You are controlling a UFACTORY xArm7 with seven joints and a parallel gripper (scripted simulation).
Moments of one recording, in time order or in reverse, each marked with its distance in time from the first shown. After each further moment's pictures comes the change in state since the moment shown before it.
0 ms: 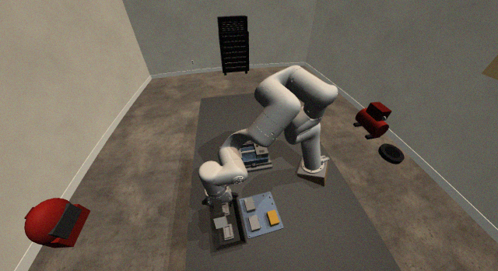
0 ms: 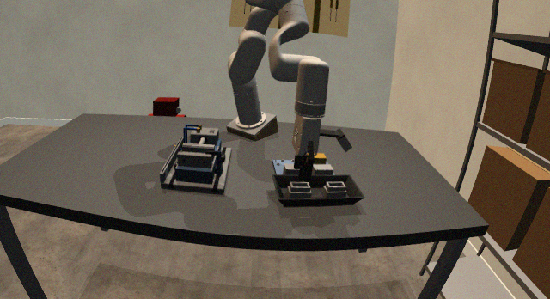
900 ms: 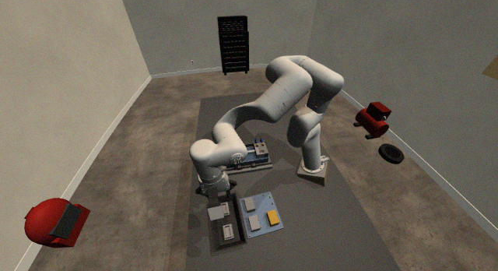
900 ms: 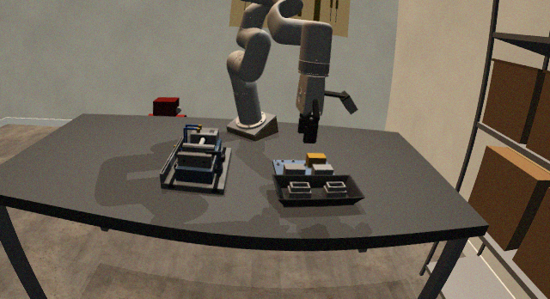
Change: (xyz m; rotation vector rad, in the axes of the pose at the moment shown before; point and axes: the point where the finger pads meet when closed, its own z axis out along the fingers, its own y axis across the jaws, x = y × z) arm 0.000 -0.001 -0.102 -0.001 -0.001 0.000
